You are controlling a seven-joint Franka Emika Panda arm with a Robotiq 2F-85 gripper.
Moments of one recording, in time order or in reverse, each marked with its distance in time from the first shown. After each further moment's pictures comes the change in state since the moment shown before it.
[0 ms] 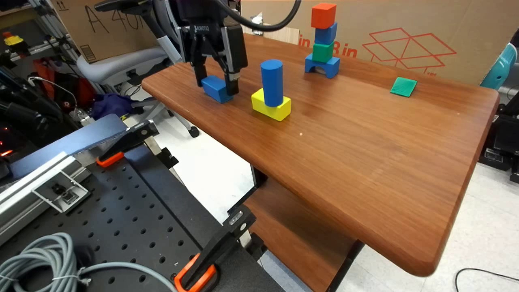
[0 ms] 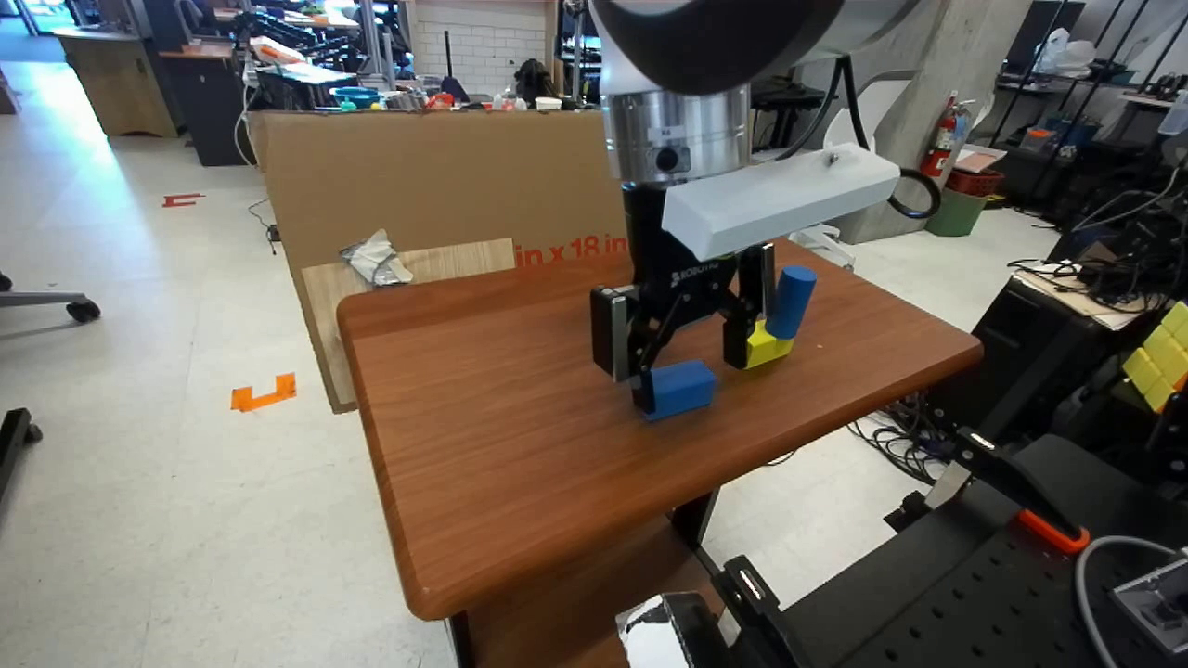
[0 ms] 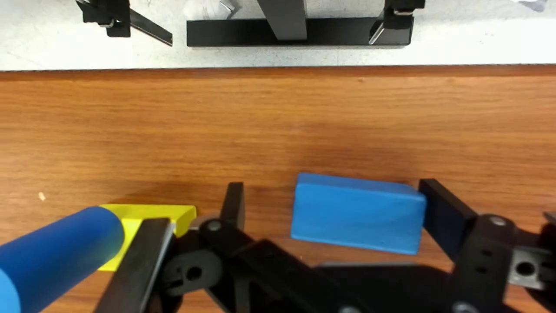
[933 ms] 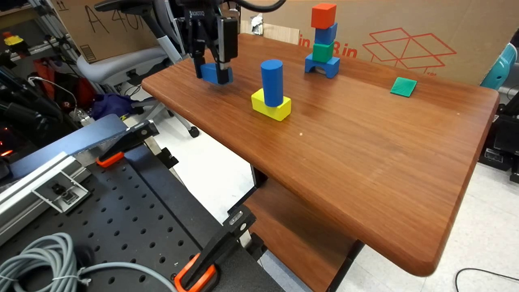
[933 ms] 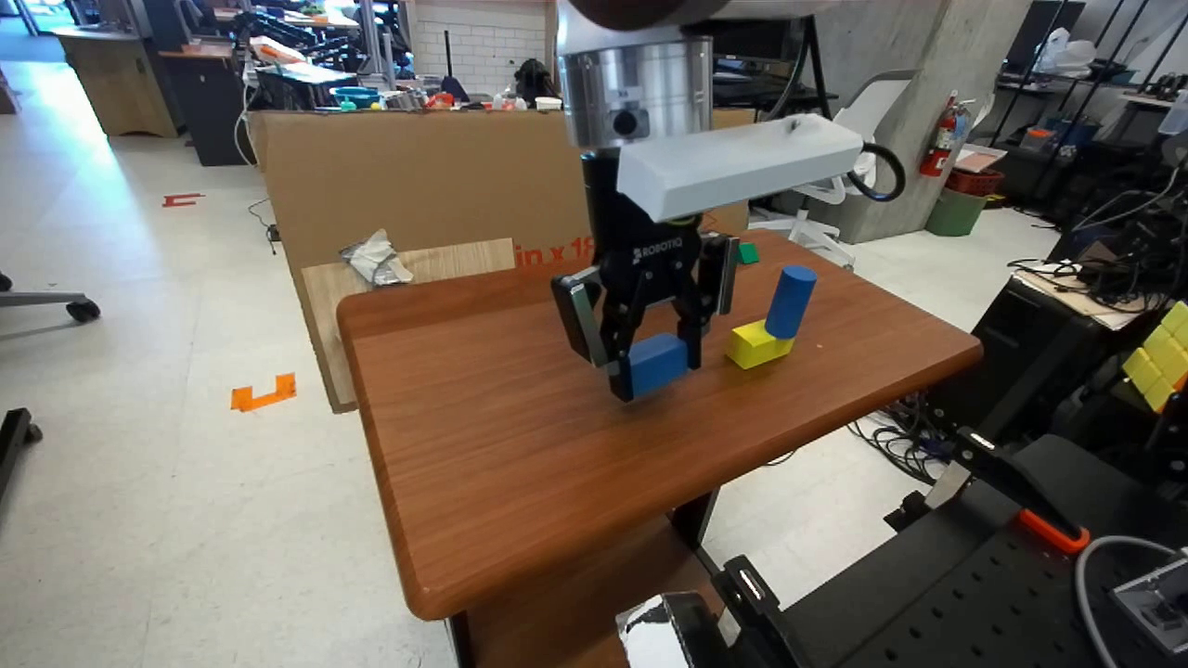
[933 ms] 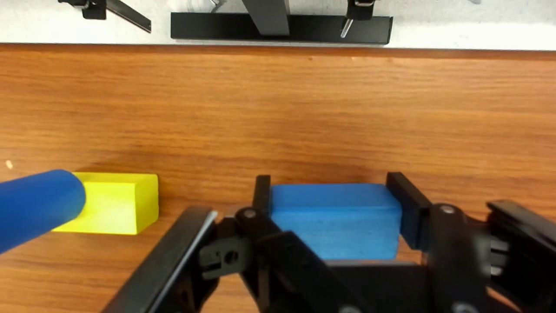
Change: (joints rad) arm 0.006 0.002 0.031 0.055 0.042 -0.047 -0.033
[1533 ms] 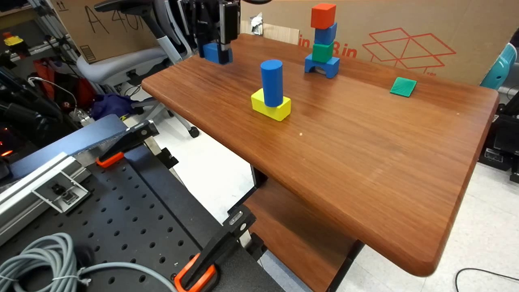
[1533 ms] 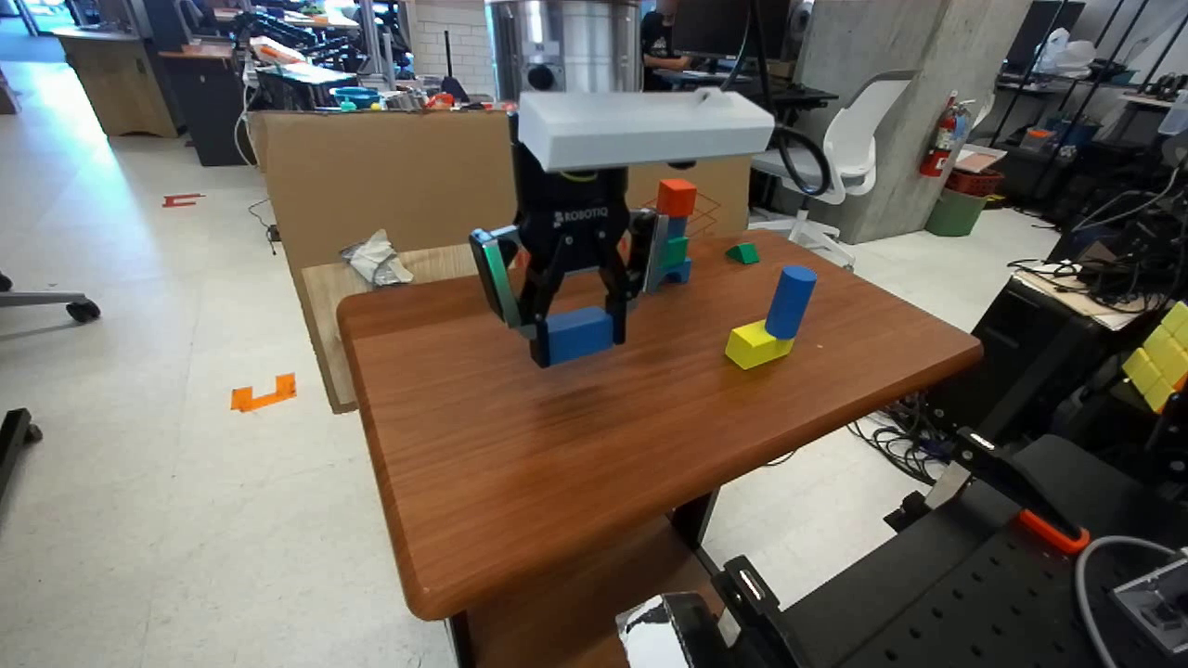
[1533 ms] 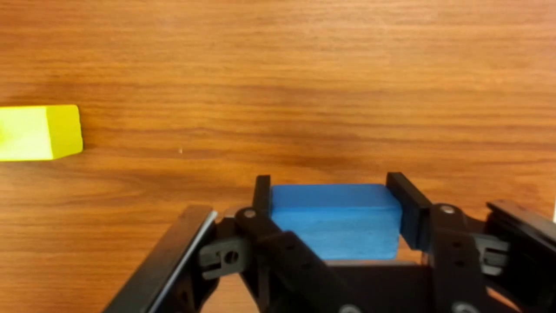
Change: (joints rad) arm 0.013 0.055 0.029 0.126 0.079 -0.004 -0.002
